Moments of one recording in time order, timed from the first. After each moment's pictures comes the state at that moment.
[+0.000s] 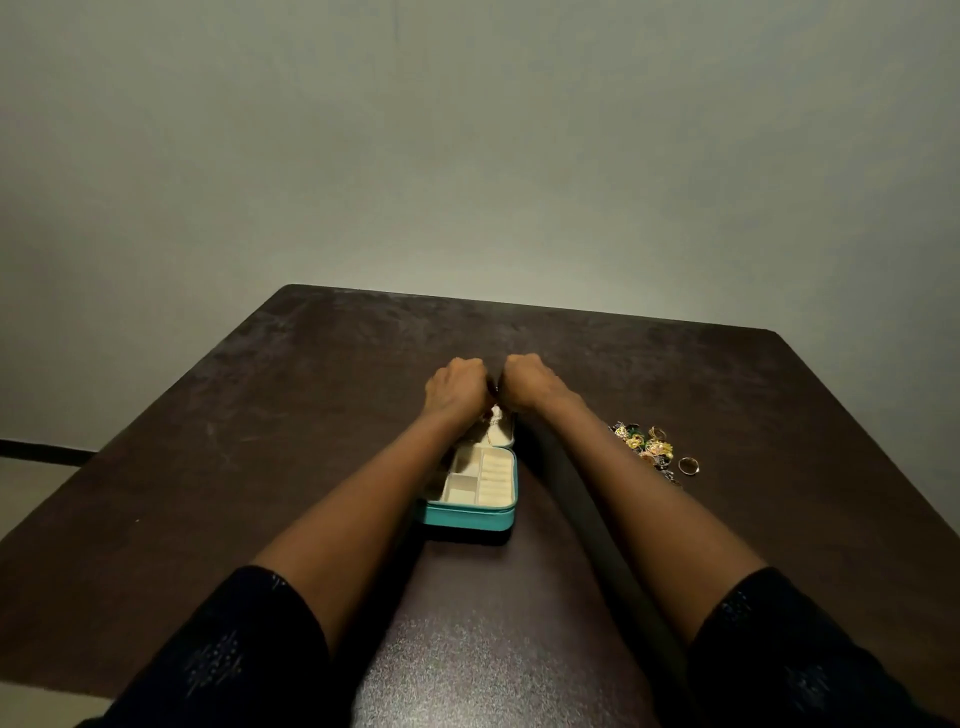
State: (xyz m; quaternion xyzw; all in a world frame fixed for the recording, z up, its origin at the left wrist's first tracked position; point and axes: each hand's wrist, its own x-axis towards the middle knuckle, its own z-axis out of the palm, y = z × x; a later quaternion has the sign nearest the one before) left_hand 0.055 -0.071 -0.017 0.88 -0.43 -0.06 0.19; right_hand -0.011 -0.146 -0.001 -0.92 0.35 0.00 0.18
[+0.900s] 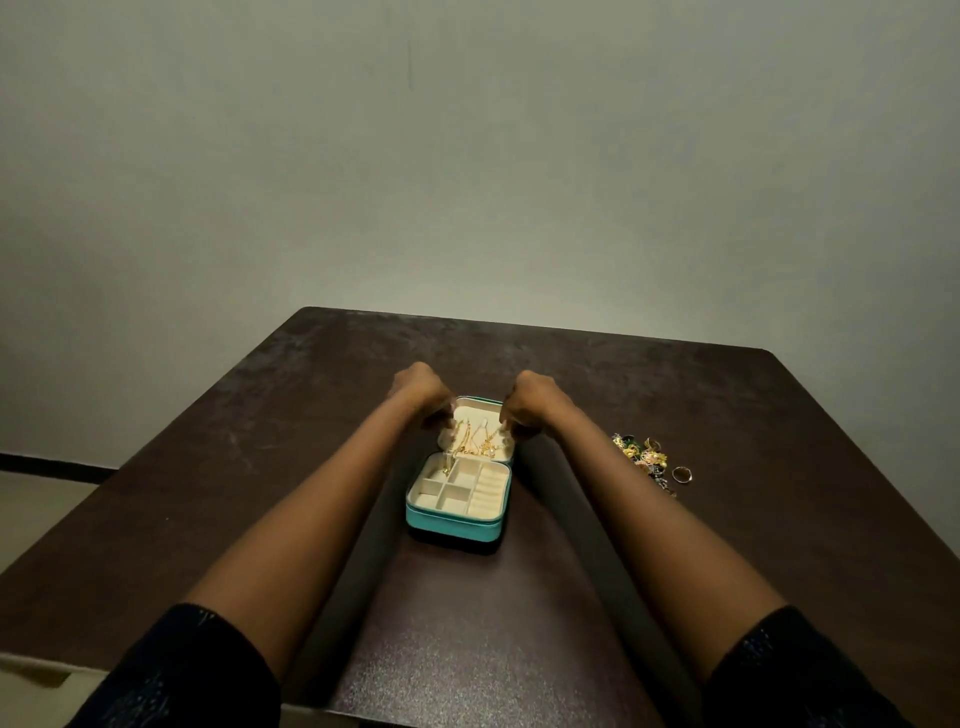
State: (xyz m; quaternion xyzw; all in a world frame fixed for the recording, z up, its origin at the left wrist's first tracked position) left_hand 0.080 -0.032 0.010 0.88 -0.23 -0.25 0.34; right_hand -0.028 -0.130 0.009 -0.86 0.40 -0.03 0.30
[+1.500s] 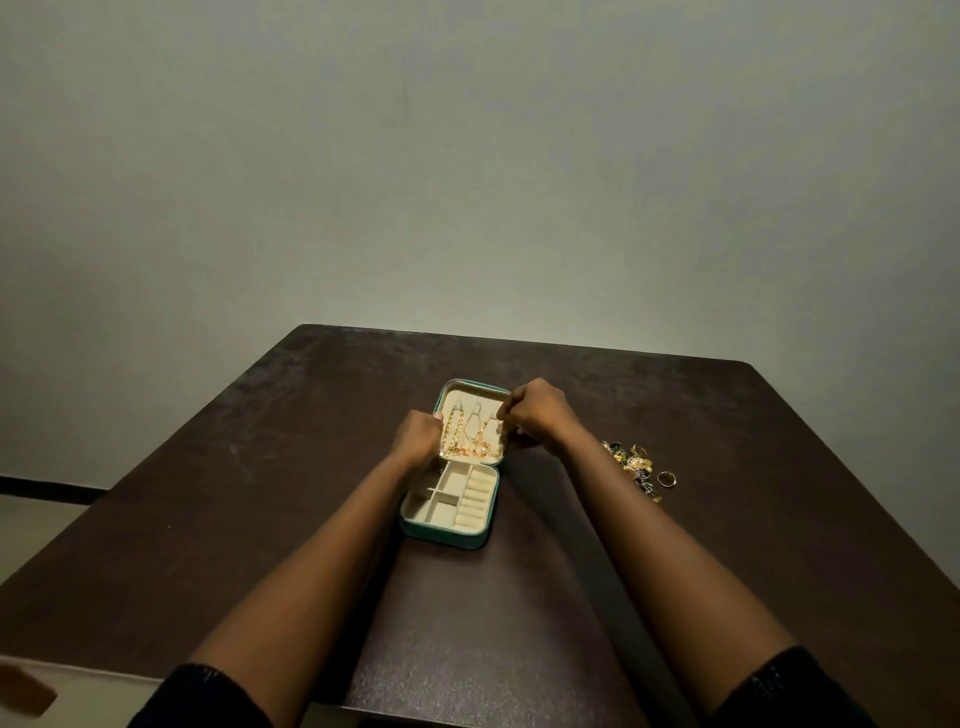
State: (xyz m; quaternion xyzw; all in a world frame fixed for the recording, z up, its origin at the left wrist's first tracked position) left_hand 0.064 -0.018 -0.040 0.82 -0.24 -0.23 0.47; right_hand -0.059 -0.110 0.022 -0.81 0.40 -0.13 0.41
